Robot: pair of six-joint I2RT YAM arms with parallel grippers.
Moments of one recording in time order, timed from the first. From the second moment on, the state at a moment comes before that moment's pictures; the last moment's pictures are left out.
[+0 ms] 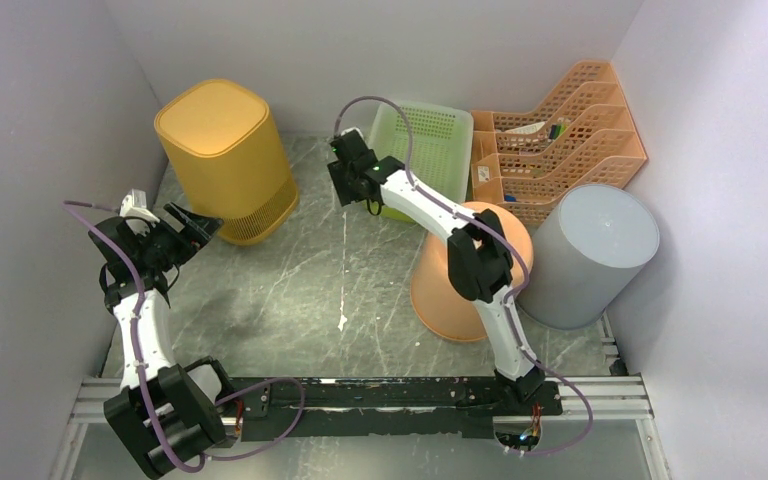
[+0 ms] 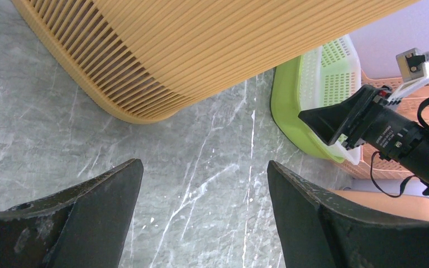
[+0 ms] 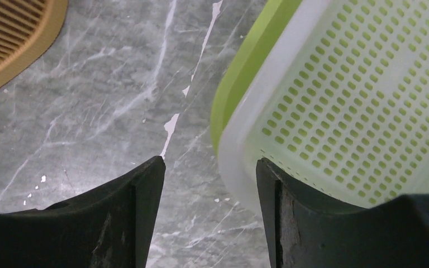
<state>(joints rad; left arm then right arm) 0.53 0.98 0.62 -0.12 0.70 -0.49 0.69 2.25 2.02 -0.58 0.26 0.17</state>
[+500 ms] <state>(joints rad) 0.53 0.97 0.62 -0.12 0.72 -0.49 0.71 2.31 2.15 -0.64 0.47 0.17</state>
